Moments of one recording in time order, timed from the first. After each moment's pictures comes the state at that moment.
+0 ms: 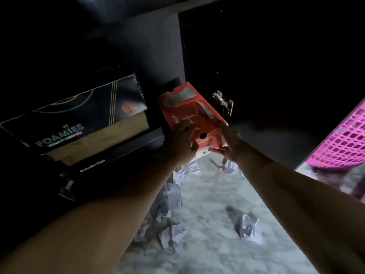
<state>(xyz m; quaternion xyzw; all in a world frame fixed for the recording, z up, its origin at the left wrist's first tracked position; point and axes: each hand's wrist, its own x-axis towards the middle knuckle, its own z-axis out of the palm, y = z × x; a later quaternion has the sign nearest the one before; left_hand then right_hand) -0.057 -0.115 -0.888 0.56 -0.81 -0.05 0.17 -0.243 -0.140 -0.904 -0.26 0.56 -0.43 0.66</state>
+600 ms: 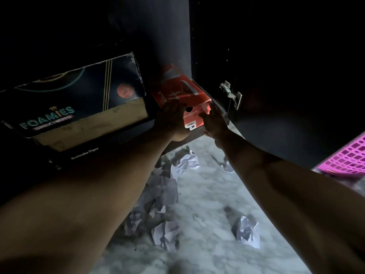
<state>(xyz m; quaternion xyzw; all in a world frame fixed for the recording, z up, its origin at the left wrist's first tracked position) -0.039 -0.179 -0.894 0.66 -0.75 -0.02 0.04 -0.193 -0.196 -0.927 -0.49 0.57 -0.40 0.52</state>
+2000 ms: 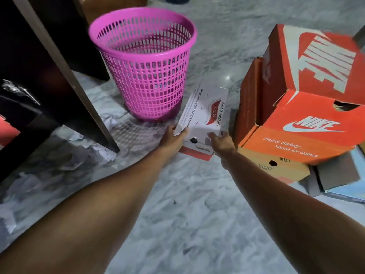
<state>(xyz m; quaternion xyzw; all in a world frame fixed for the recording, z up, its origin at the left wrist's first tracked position) -0.490 0.026 -0.970 0.47 -0.66 -0.57 0.15 -0.614 0.132 -0.965 -0.12 0.81 -0.47 0.32</state>
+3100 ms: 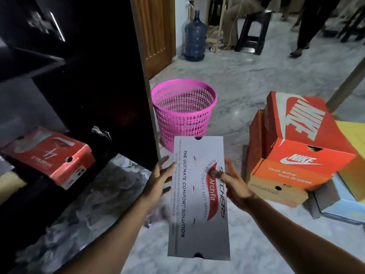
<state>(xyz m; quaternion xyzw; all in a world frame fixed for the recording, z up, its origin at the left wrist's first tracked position) -0.283 0.066 -0.829 0.38 -0.54 -0.70 0.24 -0.501 0.202 -0.848 -0.23 0.61 -0.56 0.50</state>
